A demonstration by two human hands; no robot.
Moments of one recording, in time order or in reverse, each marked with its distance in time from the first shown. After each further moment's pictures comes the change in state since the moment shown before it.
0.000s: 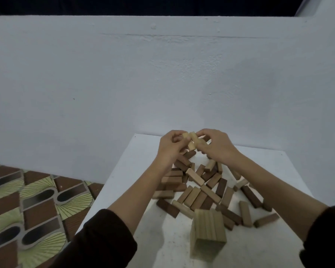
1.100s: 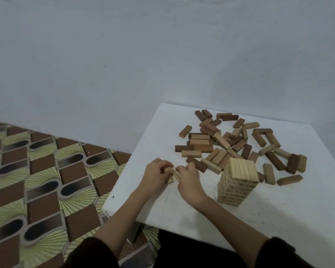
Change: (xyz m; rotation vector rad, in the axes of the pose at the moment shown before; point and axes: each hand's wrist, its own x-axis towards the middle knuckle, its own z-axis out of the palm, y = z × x) left_hand -0.140 -0.110 -0.136 0.780 0.031 0.049; right_hand -0.139 -0.010 0.203 -0.264 -0.244 0.120
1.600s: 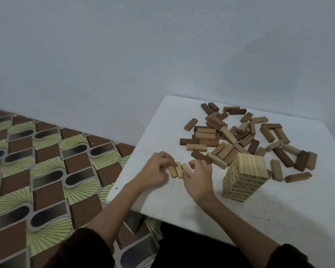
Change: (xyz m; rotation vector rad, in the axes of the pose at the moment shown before) left_hand -0.004 -0.020 -0.013 0.085 -0.118 0.233; right_hand -0.008 0.012 0.006 0.192 0.190 0.081
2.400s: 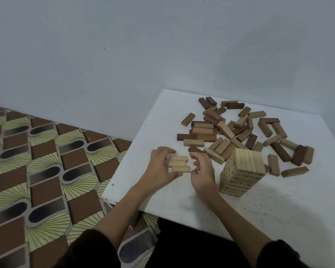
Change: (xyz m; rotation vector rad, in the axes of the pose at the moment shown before) left_hand -0.003 0.011 0.025 -0.103 0.133 -0.079; right_hand 0.006 0.026 0.003 0.334 0.085 -0.069
